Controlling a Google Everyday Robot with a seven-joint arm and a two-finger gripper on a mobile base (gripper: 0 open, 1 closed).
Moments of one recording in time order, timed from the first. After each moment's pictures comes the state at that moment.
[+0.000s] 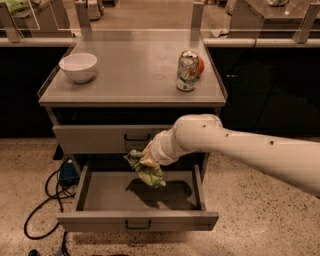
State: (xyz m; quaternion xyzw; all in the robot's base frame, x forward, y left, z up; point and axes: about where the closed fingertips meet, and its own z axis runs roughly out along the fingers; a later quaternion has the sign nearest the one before) arm 0.590 0.033 0.656 -0.64 0.69 0.11 0.32
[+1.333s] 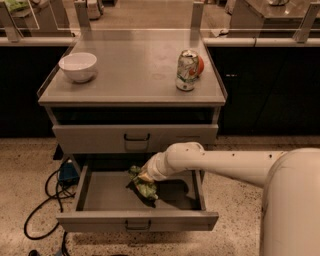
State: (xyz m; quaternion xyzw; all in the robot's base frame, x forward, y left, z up) arm 0.630 0.056 0.502 -0.58 0.74 0.15 0.31
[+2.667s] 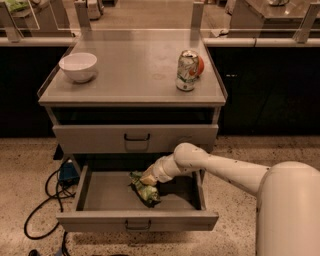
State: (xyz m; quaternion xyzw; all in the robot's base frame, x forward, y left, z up) arm 0.643 0.047 0.451 -0.54 0.75 0.25 0.29
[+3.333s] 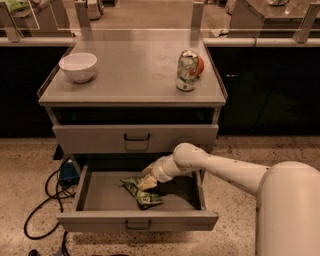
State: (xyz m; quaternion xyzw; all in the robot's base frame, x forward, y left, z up) arm 0.643 0.047 0.451 -0.54 0.75 0.25 0.29
